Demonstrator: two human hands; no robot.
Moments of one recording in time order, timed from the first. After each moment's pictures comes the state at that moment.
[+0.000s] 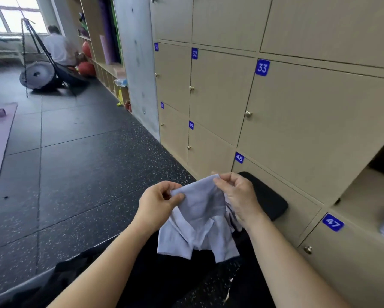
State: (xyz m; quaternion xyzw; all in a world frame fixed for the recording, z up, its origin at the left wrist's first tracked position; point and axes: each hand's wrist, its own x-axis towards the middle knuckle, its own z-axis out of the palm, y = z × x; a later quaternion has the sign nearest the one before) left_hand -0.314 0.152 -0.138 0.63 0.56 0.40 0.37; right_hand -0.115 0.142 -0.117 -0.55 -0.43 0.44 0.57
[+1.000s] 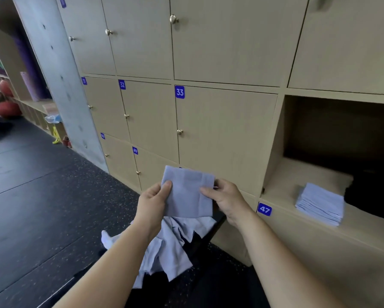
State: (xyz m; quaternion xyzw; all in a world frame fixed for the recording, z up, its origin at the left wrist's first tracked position) left_hand -0.173 0.142 -0.092 0.50 0.39 0.45 0.63; right_hand -0.001 0.077 -0.074 -0.52 -0.38 0.44 0.62
